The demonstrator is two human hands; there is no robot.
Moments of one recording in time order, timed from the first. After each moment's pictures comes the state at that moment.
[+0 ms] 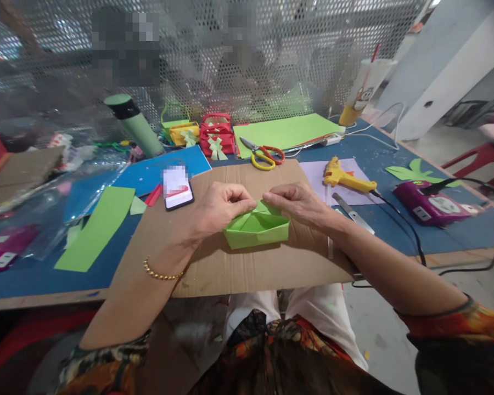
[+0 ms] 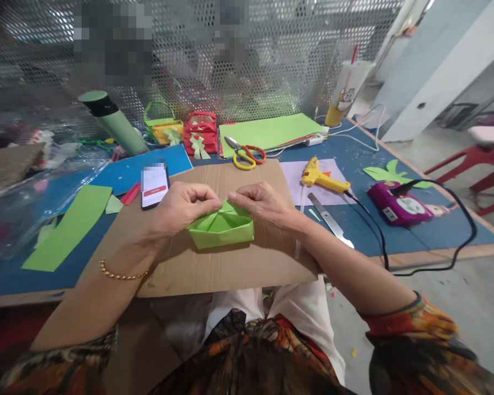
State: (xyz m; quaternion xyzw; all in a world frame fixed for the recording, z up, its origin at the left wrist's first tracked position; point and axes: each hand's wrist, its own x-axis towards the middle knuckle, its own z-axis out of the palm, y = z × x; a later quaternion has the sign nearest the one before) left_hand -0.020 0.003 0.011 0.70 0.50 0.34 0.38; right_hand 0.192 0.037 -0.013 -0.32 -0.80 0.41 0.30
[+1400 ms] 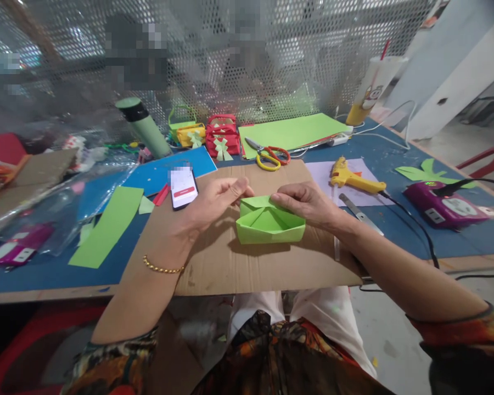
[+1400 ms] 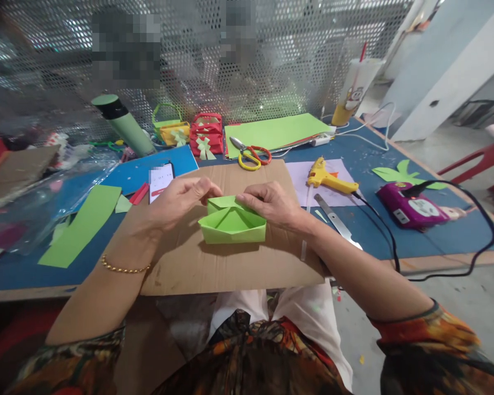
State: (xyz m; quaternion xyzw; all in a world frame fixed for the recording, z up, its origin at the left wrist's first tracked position) left_hand -0.039 0.012 0.010 0.69 0.49 0.36 0.39; right_hand 0.196 0.040 -0.016 -0.31 -0.82 0.36 0.33
